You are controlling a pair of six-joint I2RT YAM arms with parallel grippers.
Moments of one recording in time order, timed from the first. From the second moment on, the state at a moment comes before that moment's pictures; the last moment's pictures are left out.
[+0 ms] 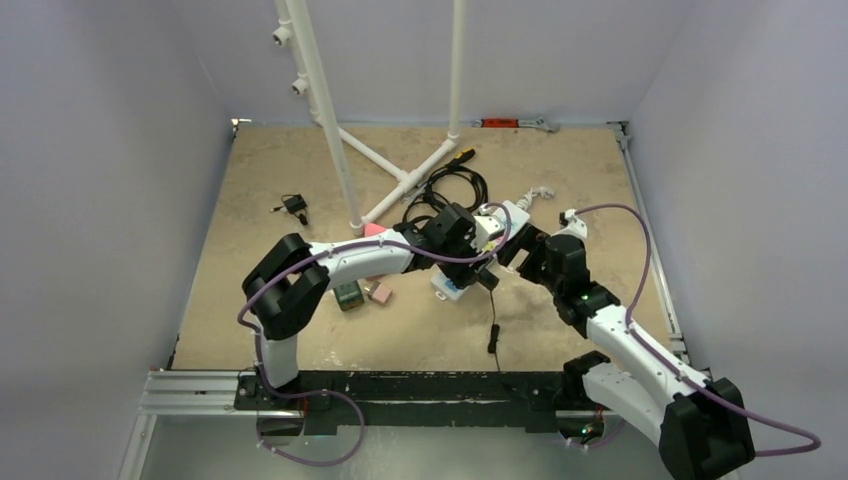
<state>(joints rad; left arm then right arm) -0.92 1.88 1.30 -0.27 0.11 -0.03 0.38 0.92 0.43 -0.04 0.13 0.78</state>
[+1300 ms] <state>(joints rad) -0.70 1.80 1.29 -0.58 0.50 0.25 0.92 1.05 0.41 0.19 0.20 0.50</state>
